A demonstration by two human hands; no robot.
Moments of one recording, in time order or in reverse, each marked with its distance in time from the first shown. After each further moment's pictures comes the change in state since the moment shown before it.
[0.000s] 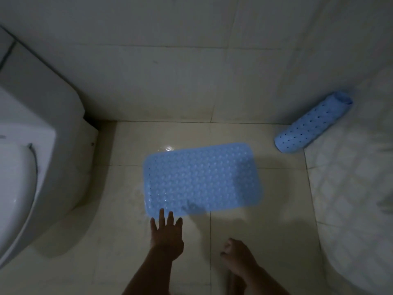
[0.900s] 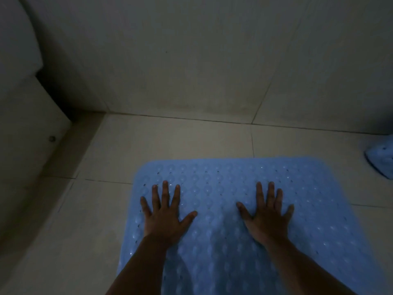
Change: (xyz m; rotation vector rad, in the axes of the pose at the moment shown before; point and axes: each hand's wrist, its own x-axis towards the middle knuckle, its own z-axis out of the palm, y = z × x) left_hand 0.441 -0.123 0.137 -0.223 0.576 -0.085; right_hand 0.464 -0.091 0.022 -0.307 0.783 -0.138
